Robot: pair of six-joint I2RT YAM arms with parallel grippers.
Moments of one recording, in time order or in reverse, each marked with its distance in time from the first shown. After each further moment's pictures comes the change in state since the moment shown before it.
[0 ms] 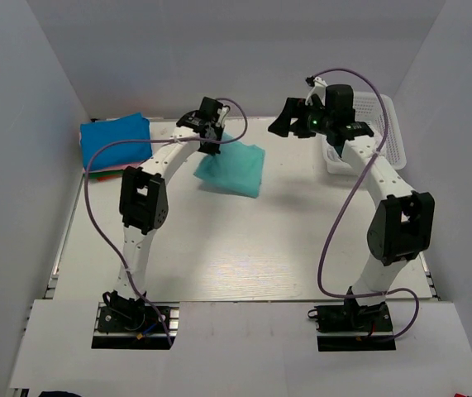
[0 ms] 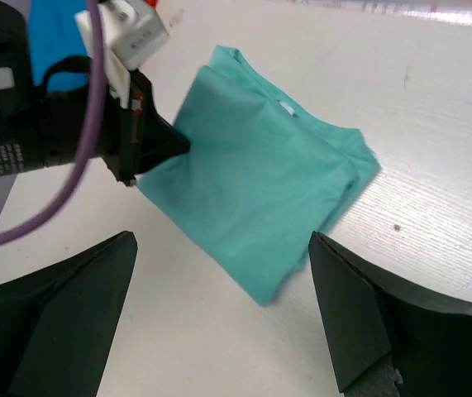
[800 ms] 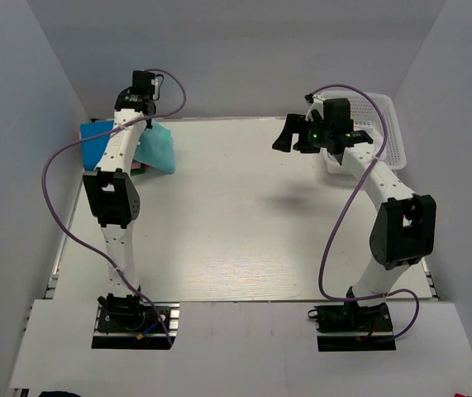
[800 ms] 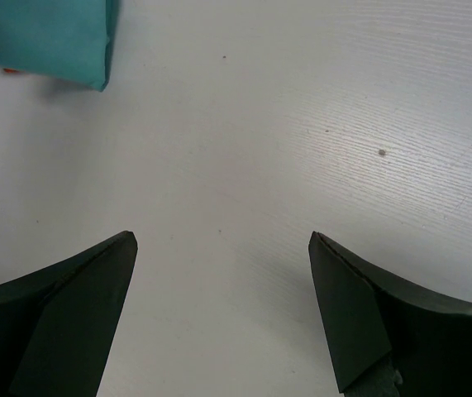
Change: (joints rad) left arm 0.314 -0.080 0.179 -0.115 -0.404 0.270; right arm 0.000 -0.074 -0.128 -0.078 0.066 -0.028
